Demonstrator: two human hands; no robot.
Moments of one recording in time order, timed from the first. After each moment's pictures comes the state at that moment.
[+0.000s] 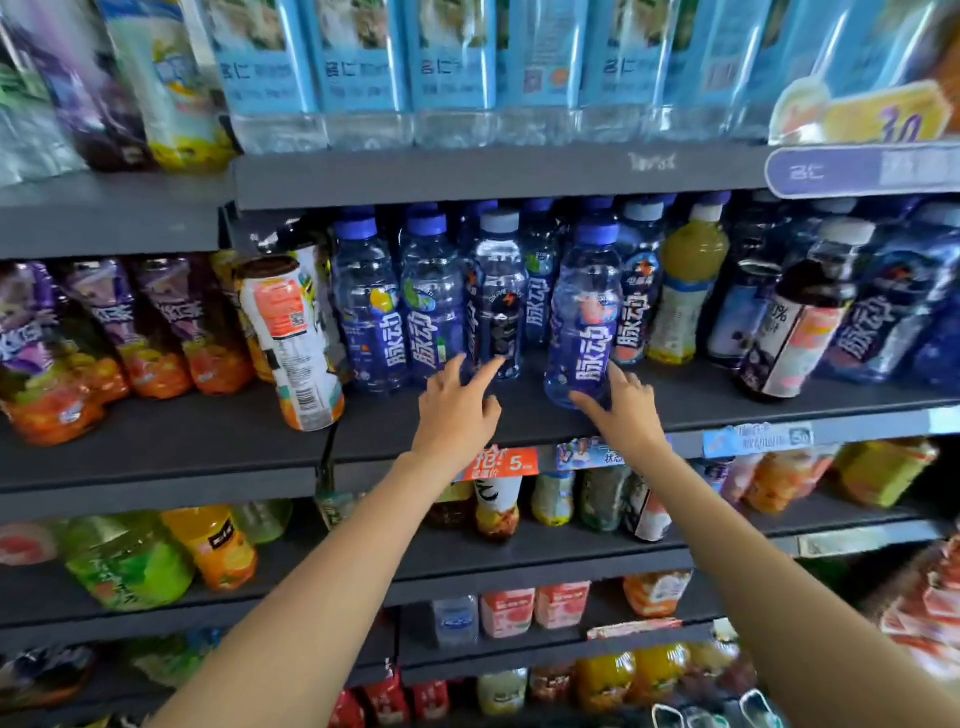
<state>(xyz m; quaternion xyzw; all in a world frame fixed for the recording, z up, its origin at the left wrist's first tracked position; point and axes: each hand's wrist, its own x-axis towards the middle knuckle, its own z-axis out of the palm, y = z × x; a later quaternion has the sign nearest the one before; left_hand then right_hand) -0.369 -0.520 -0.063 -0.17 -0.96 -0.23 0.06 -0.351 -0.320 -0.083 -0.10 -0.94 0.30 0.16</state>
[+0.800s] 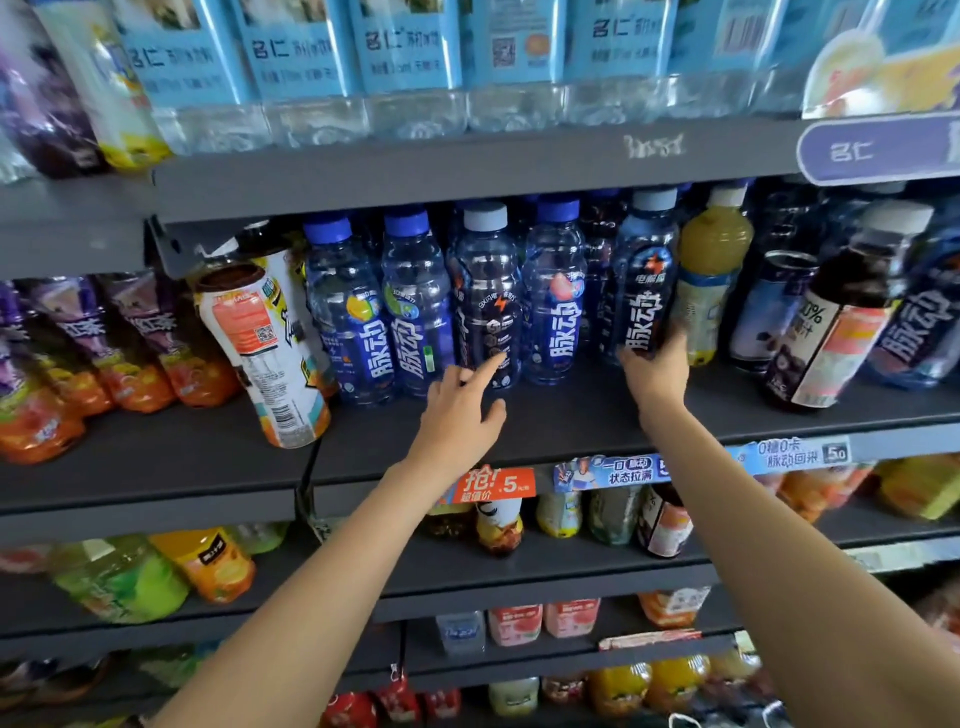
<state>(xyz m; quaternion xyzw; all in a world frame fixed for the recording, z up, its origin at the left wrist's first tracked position) -0.382 -0.508 -0.062 -0.19 -0.94 -0.29 0.06 -0.409 -0.287 -0.068 -0.25 -0.75 0.55 0.27</state>
